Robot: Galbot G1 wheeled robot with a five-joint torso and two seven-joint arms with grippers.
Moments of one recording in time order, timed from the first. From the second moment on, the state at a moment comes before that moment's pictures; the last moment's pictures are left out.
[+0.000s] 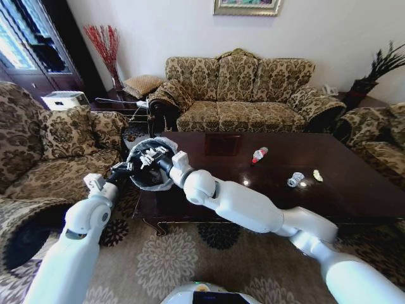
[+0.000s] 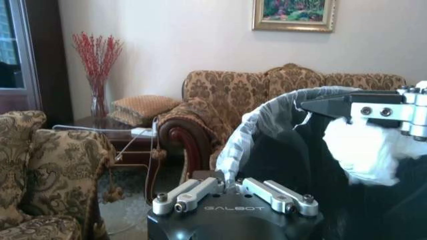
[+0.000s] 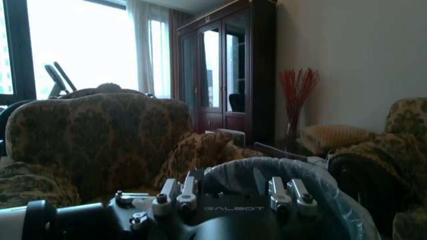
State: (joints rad) left arm 1.23 -1.08 -0.79 -2.12 -0.55 0.44 -0.01; right arm -0.17 1.30 -0.65 1.81 0.89 -0.29 0.39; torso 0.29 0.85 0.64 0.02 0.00
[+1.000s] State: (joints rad) left arm 1.24 -1.10 -0.78 -2.13 -0.55 0.45 0.00; right arm -0.13 1.28 -0.64 1.78 0.69 -0.27 0.28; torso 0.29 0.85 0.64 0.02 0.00
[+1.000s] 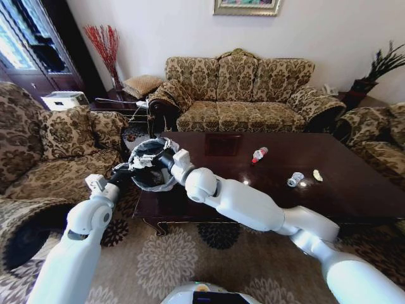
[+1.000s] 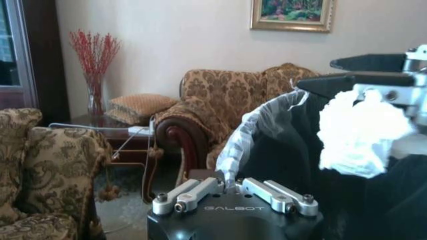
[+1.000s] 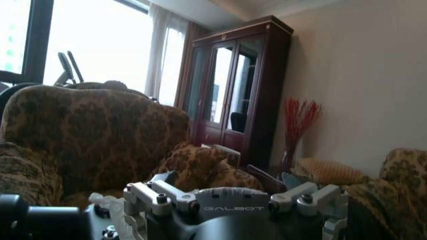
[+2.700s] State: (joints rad) left arm 1.27 -1.10 -0.79 -2.16 -0.54 0.46 0.00; right arm -0.09 0.99 -0.59 1.82 0.15 -0.16 -0.05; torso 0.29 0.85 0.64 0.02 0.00
